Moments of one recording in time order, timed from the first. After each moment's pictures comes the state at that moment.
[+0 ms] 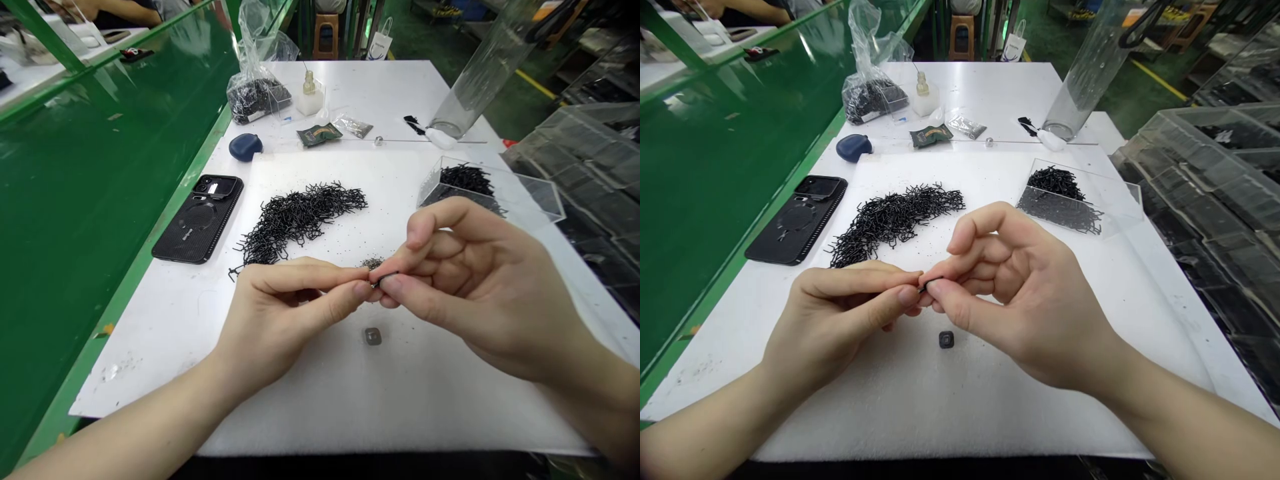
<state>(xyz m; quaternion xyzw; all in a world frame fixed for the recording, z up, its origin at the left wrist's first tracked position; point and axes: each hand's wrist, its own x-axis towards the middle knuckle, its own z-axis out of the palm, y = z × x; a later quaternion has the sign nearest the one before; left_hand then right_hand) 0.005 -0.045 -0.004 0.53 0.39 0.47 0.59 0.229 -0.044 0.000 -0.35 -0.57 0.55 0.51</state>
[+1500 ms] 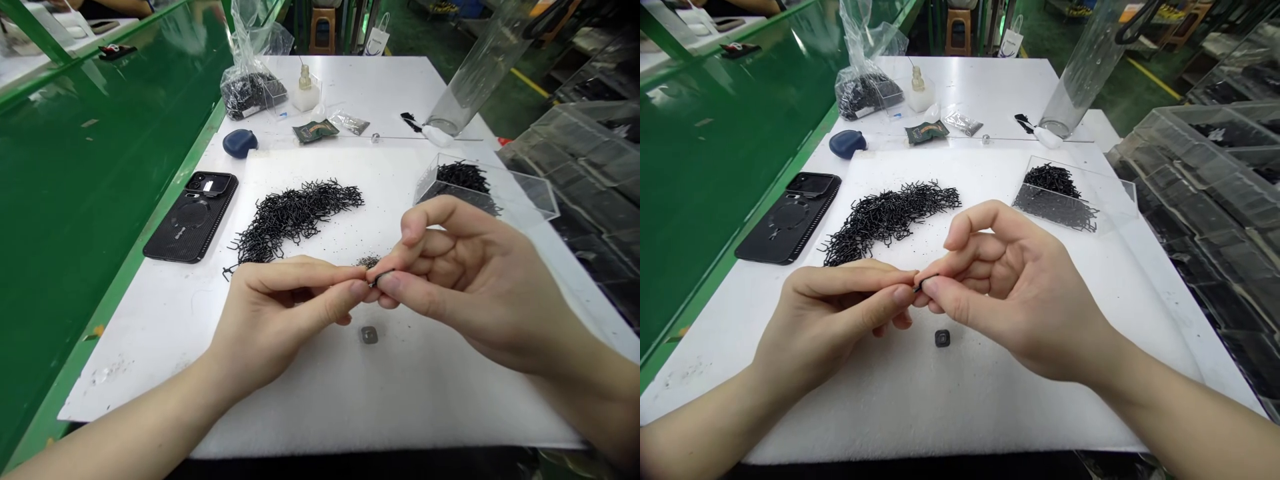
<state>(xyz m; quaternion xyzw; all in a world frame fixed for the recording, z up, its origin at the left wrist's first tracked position) 0.006 -0.044 0.000 0.48 0.38 0.47 0.64 0.229 -0.043 0.009 -0.36 -0.51 0.61 0.48</state>
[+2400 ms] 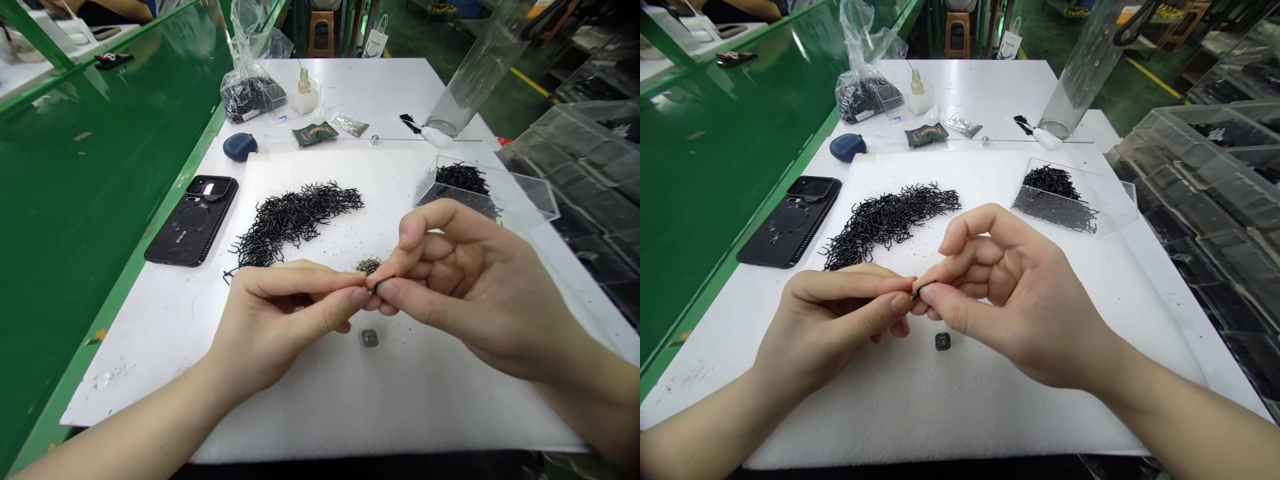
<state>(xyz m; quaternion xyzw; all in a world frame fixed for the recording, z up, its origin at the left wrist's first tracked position) 0.005 -0.043 0.003 0.48 0.38 0.46 0.64 0.230 -0.044 0.011 -0.36 -0.51 0.62 0.47</state>
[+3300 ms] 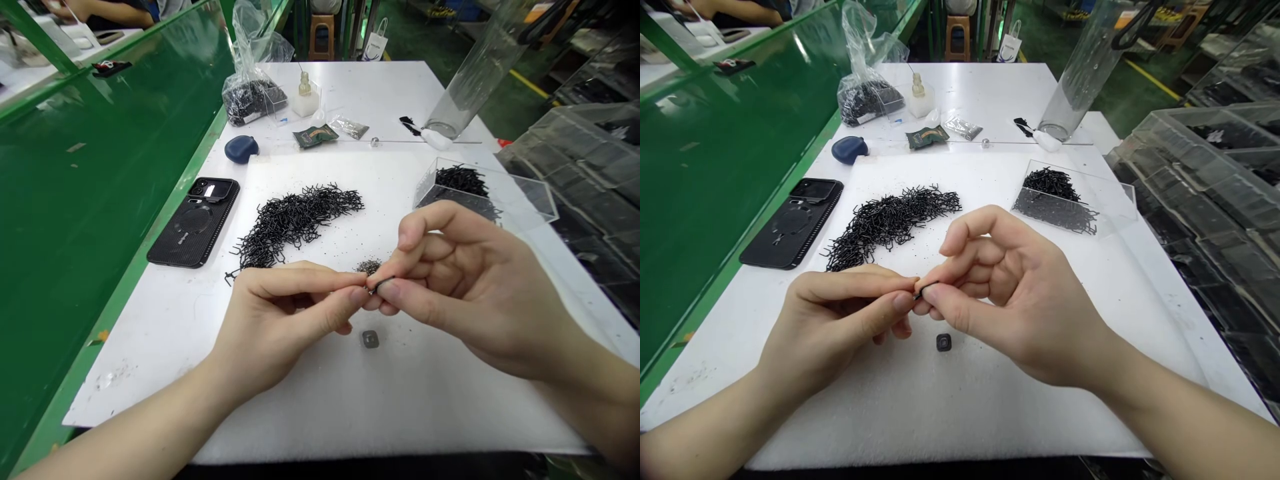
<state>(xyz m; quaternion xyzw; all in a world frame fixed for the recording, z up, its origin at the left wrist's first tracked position) 0.008 -0.045 0.006 0.50 0.39 0.46 0.63 0.231 -0.044 0.009 -0.37 -0.53 0.59 0.48</state>
